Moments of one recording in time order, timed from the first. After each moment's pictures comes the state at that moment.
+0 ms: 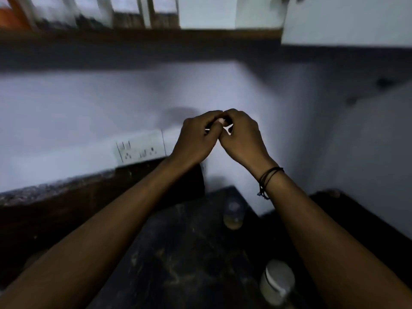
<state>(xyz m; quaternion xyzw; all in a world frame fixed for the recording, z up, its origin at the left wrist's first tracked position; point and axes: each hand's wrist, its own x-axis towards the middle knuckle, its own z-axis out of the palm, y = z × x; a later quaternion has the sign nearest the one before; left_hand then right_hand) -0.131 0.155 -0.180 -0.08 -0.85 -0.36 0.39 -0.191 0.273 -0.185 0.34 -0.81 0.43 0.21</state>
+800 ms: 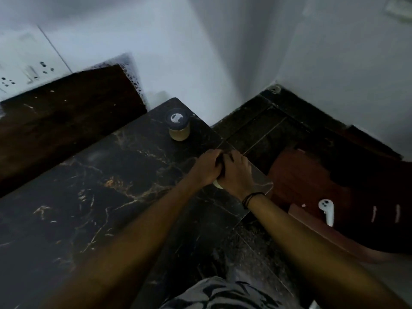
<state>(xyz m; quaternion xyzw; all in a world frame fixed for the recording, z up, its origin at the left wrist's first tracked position) -0.102 0.323 -0.516 -0.09 -0.92 -0.36 -0.09 -0.079 0.454 -0.517 0.10 -0.97 0.22 -0.05</state>
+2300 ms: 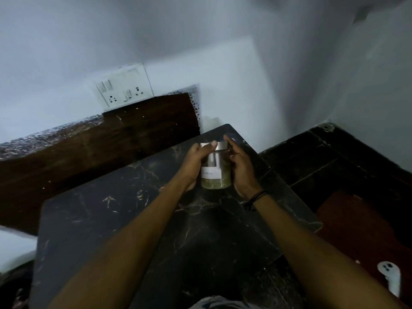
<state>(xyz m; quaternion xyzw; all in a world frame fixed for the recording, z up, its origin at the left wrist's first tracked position) -0.053 0.195 -0.397 0.14 -0.65 -0.75 0.01 -0.096 0.328 -0.440 0.11 -0.59 0.79 -0.16</state>
